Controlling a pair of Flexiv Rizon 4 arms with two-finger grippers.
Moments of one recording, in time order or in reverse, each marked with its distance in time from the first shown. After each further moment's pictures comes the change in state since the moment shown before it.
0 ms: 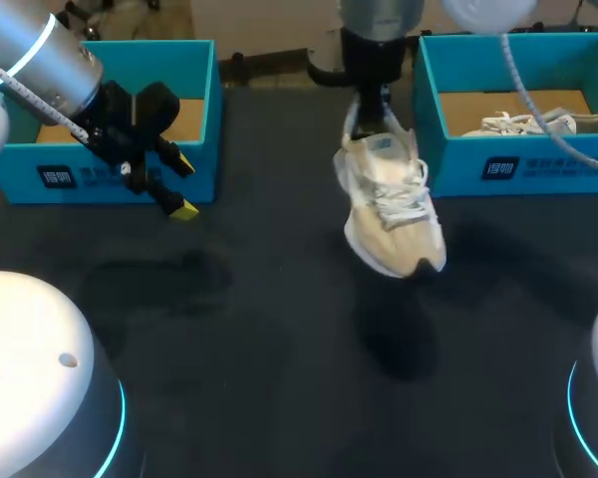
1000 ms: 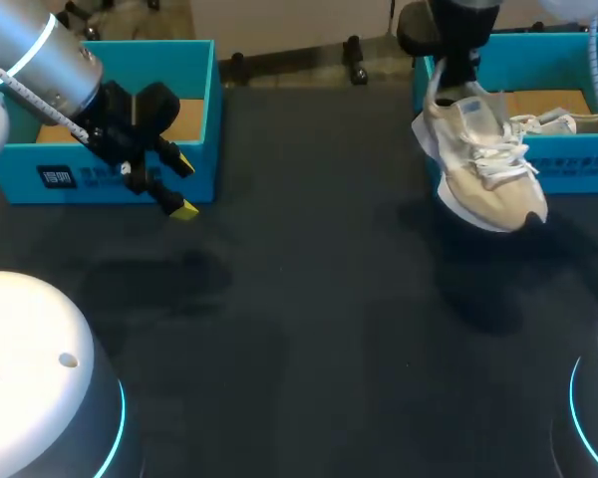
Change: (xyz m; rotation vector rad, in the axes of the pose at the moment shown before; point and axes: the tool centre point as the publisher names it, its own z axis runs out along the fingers) left arm 0.000 0.000 0.000 0.000 0.000 0.000; right arm -0.060 -0.119 0.011 0.017 -0.041 -0.101
